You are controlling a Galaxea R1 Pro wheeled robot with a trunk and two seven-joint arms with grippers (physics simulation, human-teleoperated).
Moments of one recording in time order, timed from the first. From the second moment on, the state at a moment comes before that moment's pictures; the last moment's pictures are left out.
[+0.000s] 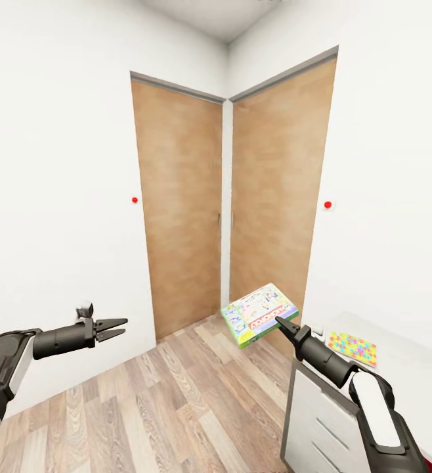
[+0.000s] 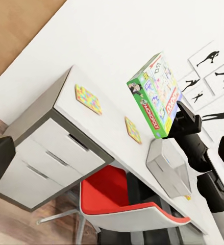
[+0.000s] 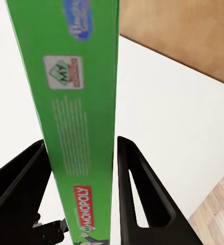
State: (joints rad) left arm -0.61 0.35 0.25 -0.95 0.12 1.00 -1.41; right arm -0.34 0.02 -0.30 -1.29 -0.97 0.85 0.38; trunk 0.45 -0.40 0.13
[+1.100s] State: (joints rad) left arm -0.61 0.35 0.25 -0.95 0.12 1.00 -1.41; right arm -0.34 0.02 -0.30 -1.29 -0.97 0.85 0.38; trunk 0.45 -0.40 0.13
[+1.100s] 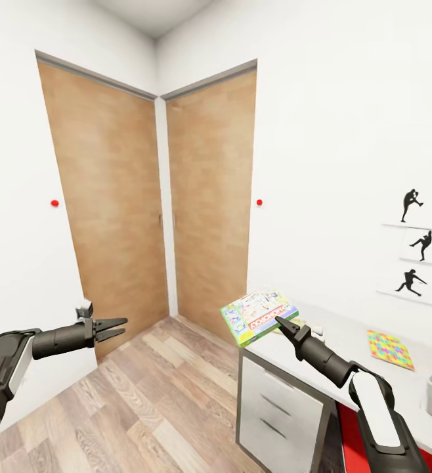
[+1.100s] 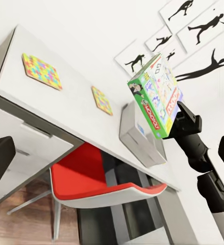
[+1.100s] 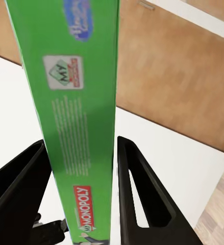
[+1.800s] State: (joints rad) left arm -0.61 0.35 0.26 -0.95 0.13 1.00 -1.42; right arm -0.34 0.02 -0.30 -1.29 -0.97 0.85 0.38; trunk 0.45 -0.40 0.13
